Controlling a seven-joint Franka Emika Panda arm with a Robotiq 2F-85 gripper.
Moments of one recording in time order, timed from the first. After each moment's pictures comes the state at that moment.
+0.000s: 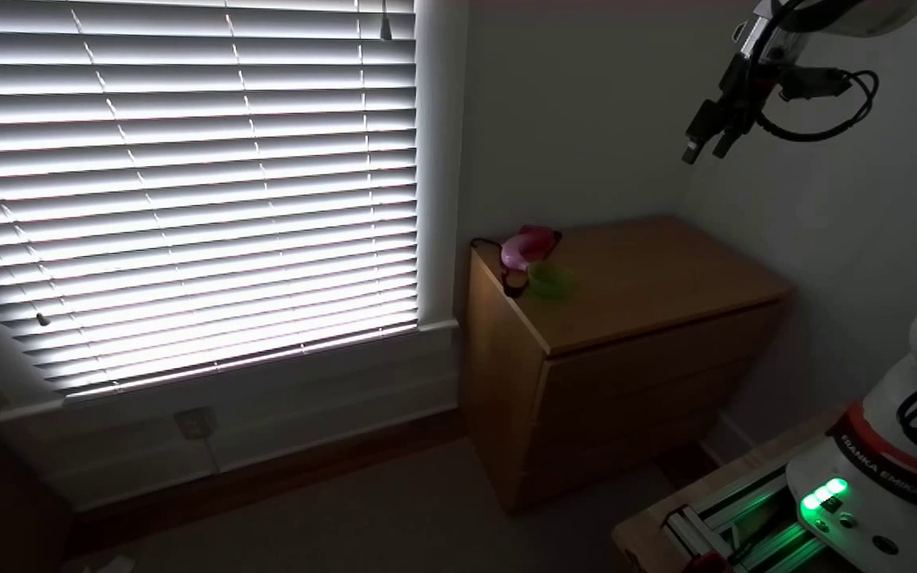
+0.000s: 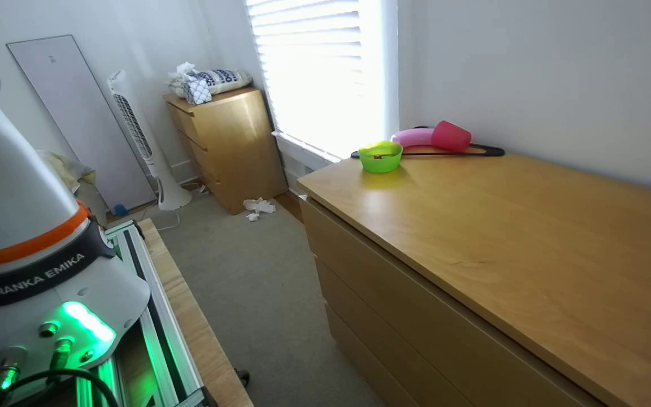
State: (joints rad) arm -0.02 -0.54 -0.09 -2.42 -0.01 2.07 -0.22
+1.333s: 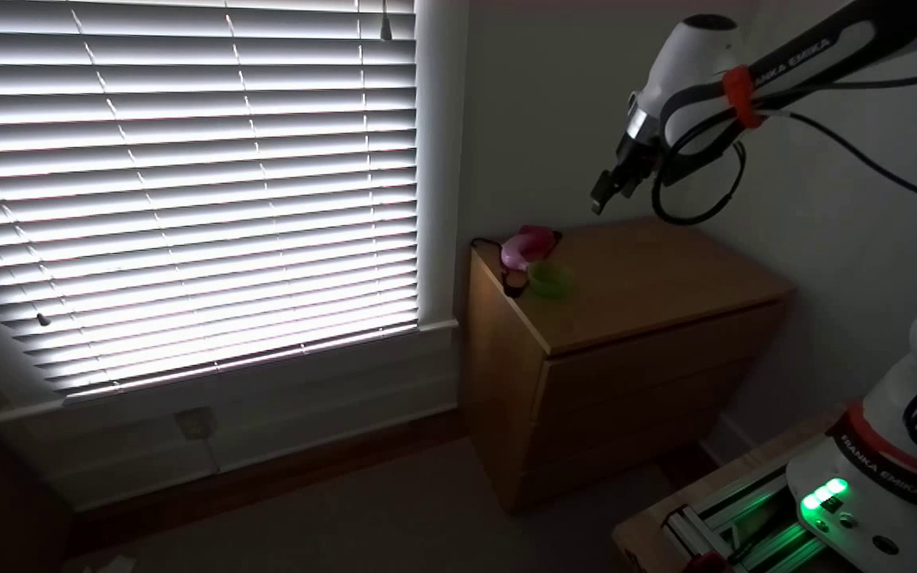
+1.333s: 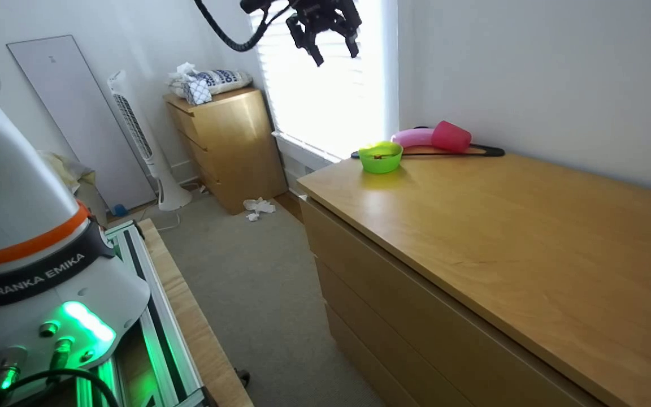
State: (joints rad) arm -0.01 -0.20 0.13 -2.48 -0.24 2.63 0.05
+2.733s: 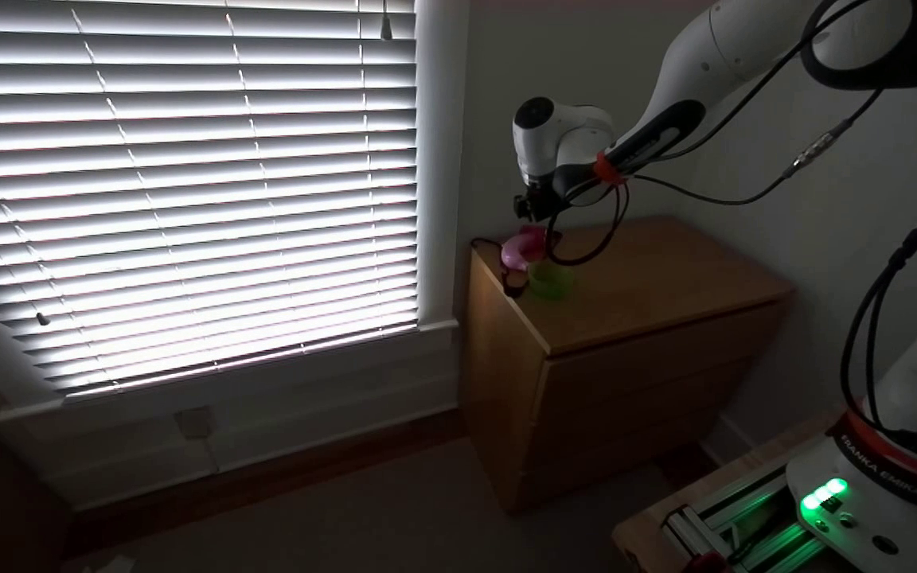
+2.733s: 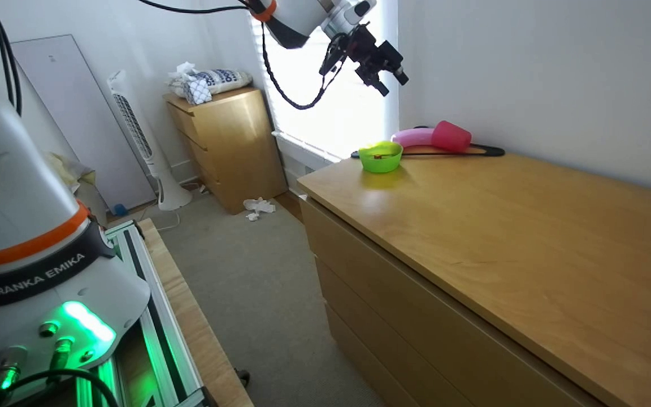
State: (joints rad) arm 0.15 0.52 0.08 -1.76 -1.01 2.35 1.04
